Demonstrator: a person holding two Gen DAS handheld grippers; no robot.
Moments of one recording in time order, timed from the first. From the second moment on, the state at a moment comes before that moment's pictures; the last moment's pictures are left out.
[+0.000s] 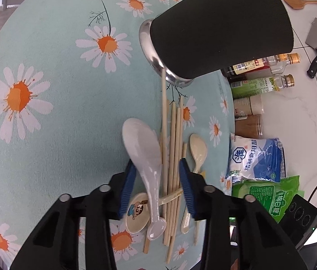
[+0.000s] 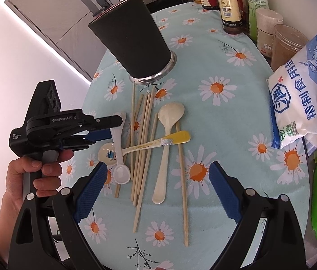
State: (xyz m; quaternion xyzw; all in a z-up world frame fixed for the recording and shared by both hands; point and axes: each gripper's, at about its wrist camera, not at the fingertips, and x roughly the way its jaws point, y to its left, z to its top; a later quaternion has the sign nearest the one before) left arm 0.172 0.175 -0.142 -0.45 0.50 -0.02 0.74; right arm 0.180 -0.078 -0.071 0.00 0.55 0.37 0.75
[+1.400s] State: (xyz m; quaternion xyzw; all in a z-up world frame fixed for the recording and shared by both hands) left arm 0.148 0.180 -0.100 -0.41 0.49 -0.07 0.77; right arm 0.224 -0.062 -0.166 0.34 0.66 0.29 0.60
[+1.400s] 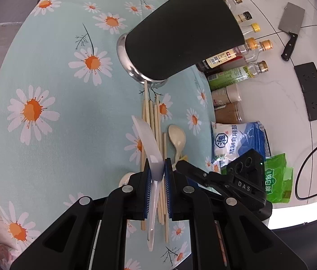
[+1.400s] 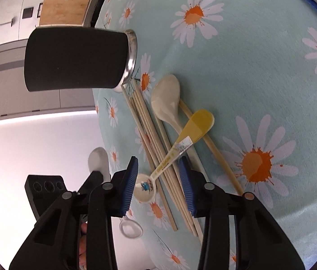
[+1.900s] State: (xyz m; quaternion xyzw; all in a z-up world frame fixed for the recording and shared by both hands) left arm 0.138 0.185 -0.100 -0.39 0.51 -0.07 0.76; right arm 0.215 -0.072 -0.176 0.37 0.63 0.29 0.62
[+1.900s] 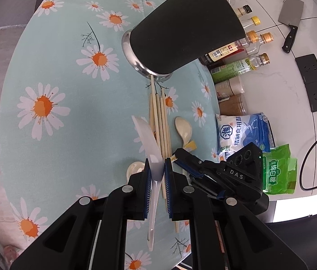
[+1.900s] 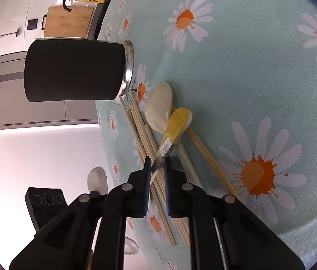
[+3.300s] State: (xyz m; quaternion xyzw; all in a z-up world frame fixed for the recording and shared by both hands) left arm 0.118 0.129 0.014 -0.27 0.37 0.03 0.89; right arm 0.214 -0.052 -0.007 0.10 0.50 0.47 0.72
